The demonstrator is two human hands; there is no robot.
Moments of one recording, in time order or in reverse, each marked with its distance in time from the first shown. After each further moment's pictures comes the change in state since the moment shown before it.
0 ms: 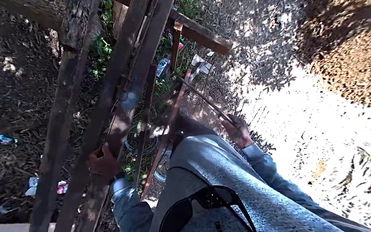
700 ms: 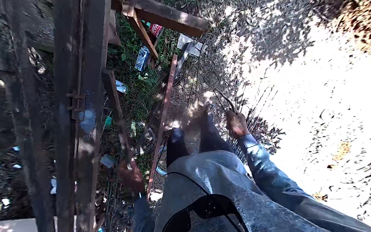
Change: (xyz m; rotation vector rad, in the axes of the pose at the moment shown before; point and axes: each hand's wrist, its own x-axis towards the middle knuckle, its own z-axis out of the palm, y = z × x) left_hand -0.208 0.089 0.067 -0.034 -0.248 0.164; right_hand 0.093 0.196 -0.039 0.284 0.040 0.610
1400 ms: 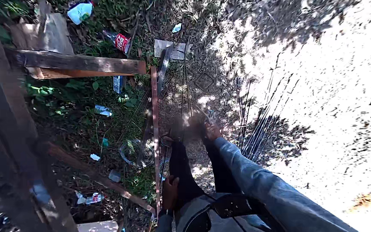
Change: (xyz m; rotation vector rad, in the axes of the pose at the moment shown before) left_hand -0.128 0.106 0.251 0.293 -0.885 -0.157; right_hand 0.263 0.118 0.047 -0.110 -0.239 0.087
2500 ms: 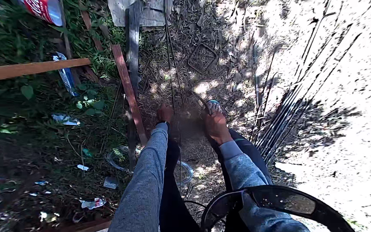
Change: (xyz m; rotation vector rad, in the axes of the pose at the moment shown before) left_hand 0.456 0.264 0.115 0.393 0.122 0.256; right_hand 0.140 0.043 0.024 0.041 0.040 0.072
